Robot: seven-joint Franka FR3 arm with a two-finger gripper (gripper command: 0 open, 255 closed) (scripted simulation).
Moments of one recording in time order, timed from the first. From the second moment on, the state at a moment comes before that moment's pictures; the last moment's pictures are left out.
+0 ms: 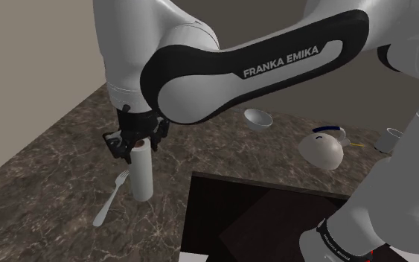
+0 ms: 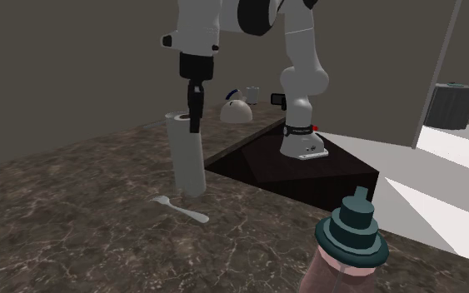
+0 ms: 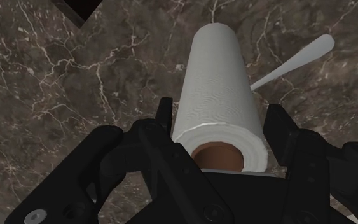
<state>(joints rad) 0.18 0.20 0.61 -1.85 -0.27 2.03 0.87</state>
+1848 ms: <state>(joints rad) 0.19 0.17 0.63 -1.51 -0.23 1.67 0.80</state>
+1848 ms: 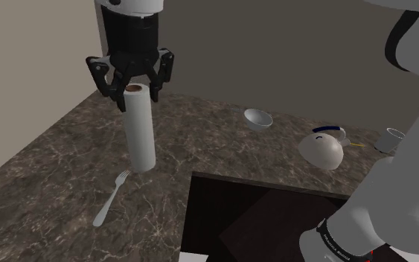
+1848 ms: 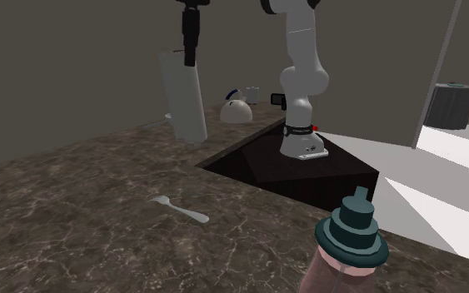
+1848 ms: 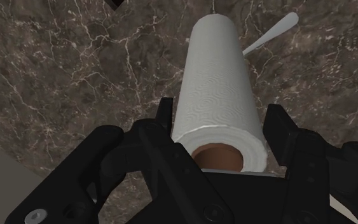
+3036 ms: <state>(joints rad) 0.28 0.29 0.64 -1.11 -0.30 1.37 0.80</state>
